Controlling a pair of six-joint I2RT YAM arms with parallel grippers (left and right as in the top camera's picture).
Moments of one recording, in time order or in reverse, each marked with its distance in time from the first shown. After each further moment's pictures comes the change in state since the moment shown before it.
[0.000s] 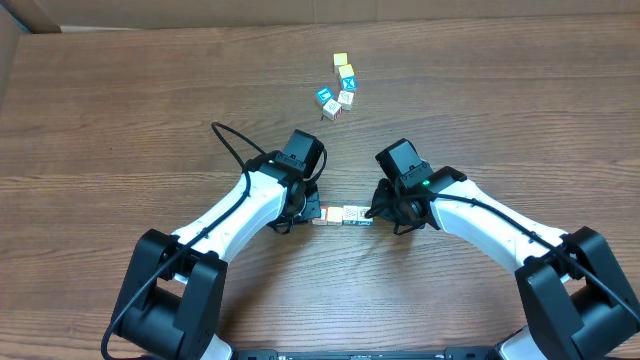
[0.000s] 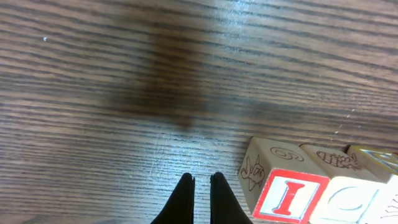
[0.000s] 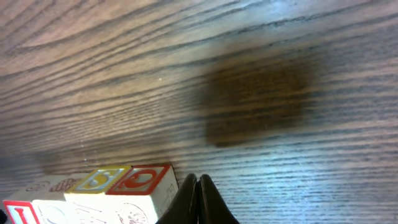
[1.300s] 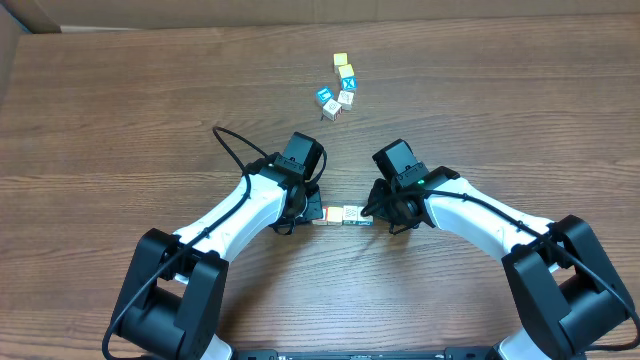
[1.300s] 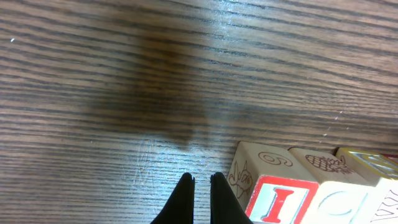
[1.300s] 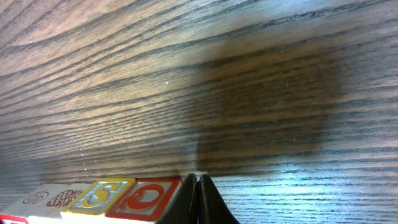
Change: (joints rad) left arm 0.000 0.000 -0.028 0.058 0.031 -0.004; right arm 0.000 0.054 -0.001 0.054 -0.045 0.014
